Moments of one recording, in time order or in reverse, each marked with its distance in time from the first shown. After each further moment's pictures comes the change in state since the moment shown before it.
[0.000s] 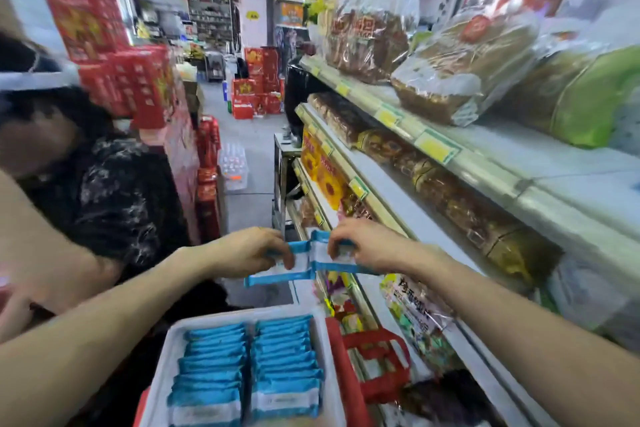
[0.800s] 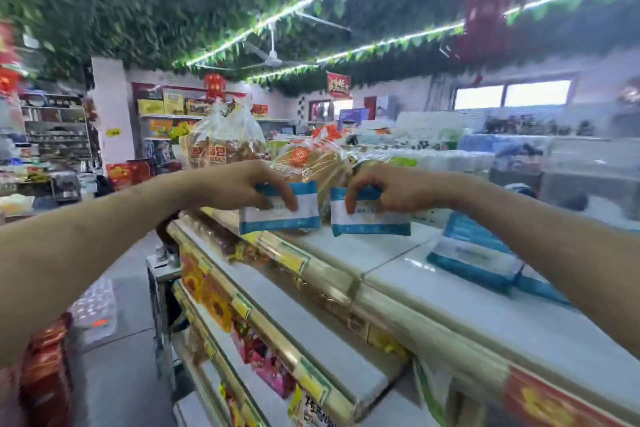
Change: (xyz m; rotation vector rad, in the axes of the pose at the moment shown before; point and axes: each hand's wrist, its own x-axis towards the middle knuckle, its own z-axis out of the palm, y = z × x) left_hand 0.175 0.201 -0.275 -0.033 0.104 0.441; right_hand -0.186 0.064 -0.284 -0.076 0.322 0.359
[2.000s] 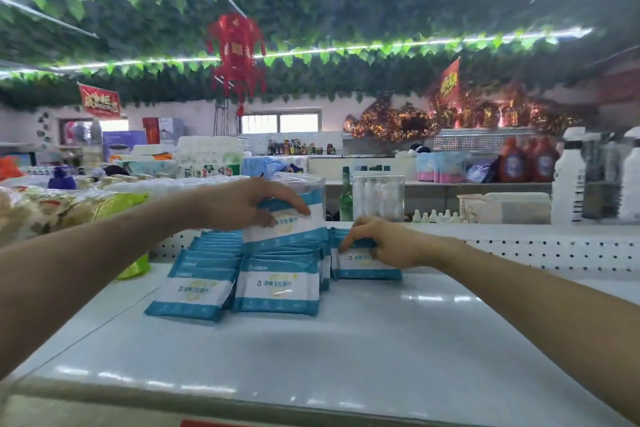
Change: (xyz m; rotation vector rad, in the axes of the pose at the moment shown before) left_hand 0.245 0.302 0.126 -0.100 -0.130 0.691; right_hand -0.359 0.194 -0.035 -0.111 0.156 0.674
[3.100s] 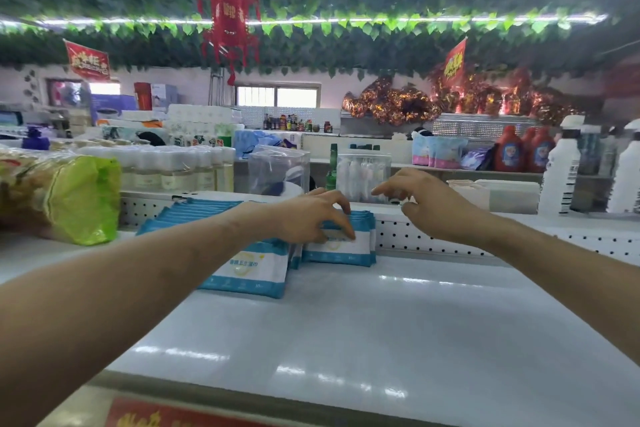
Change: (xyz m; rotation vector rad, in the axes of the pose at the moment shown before) left_hand 0.109 0.031 0.110 0.320 -0.115 0.159; right_hand -0.062 0.030 -0.051 -0.122 0.342 0.104
